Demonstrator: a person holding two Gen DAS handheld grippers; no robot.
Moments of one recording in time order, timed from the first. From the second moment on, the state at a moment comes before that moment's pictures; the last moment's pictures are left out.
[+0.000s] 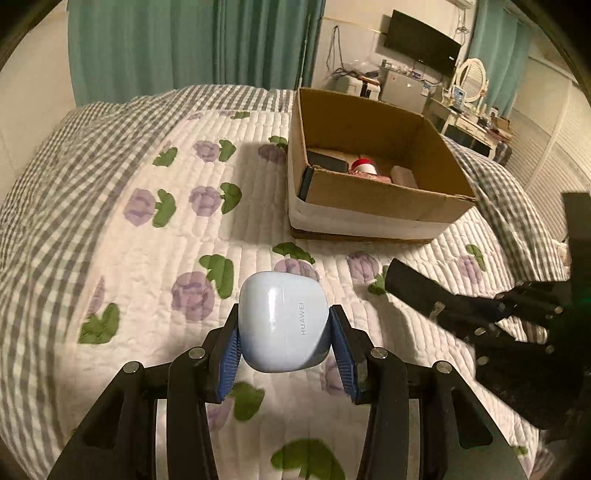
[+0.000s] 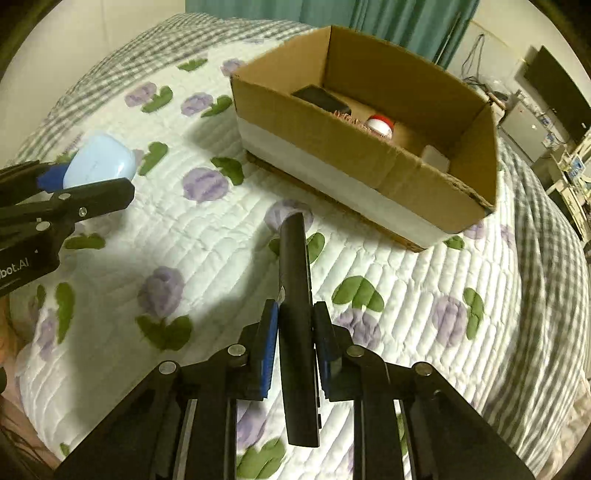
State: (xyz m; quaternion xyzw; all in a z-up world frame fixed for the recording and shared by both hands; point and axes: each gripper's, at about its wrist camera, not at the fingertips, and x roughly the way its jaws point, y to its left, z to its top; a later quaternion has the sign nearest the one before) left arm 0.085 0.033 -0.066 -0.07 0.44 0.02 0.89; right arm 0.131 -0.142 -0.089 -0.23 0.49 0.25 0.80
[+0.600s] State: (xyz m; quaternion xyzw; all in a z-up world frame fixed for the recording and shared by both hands) left arm 0.176 0.007 0.041 -0.04 0.37 -0.03 0.93; right arm 0.182 -0.149 0.073 -0.14 0.33 0.22 0.91
